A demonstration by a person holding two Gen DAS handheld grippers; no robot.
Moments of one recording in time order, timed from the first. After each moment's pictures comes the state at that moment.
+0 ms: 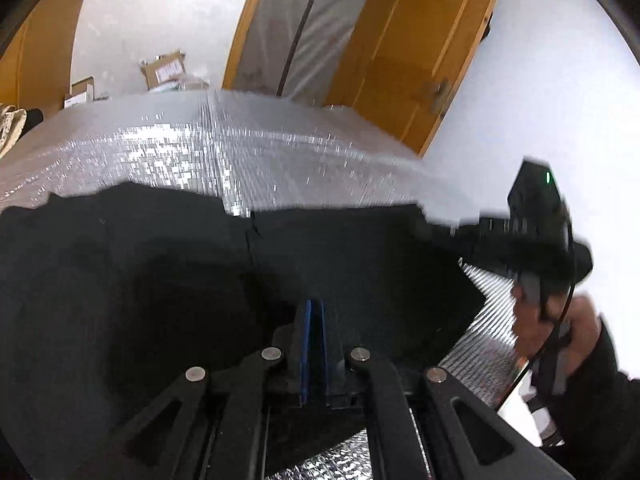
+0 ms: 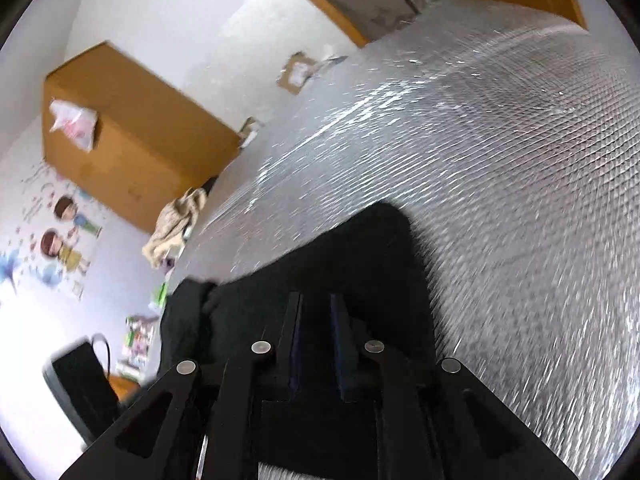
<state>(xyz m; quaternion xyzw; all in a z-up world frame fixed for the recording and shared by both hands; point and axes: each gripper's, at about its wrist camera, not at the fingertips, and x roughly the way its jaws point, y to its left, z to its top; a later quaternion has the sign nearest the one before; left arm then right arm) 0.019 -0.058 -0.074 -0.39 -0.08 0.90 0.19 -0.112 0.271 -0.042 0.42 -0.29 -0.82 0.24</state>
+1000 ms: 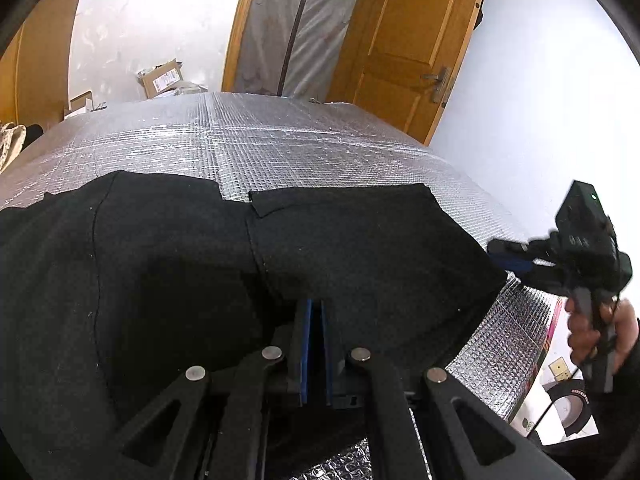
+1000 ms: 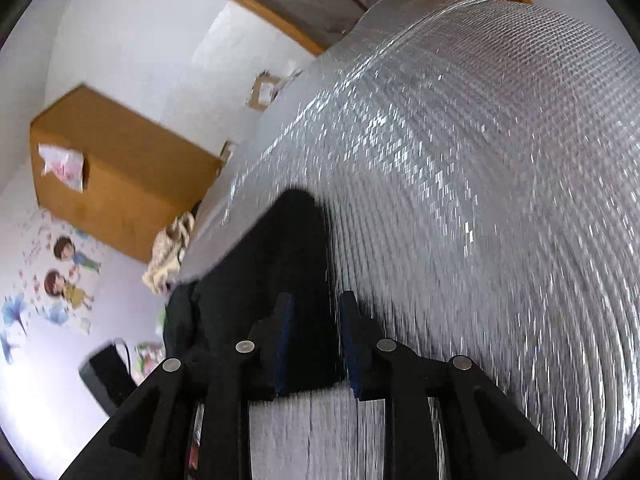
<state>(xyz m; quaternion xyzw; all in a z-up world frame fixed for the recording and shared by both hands) 0.024 -0.053 -0.091 -0.37 -0.06 0.91 0.19 -0.048 0.336 -0.053 0.43 -0.34 -0.81 0.20</state>
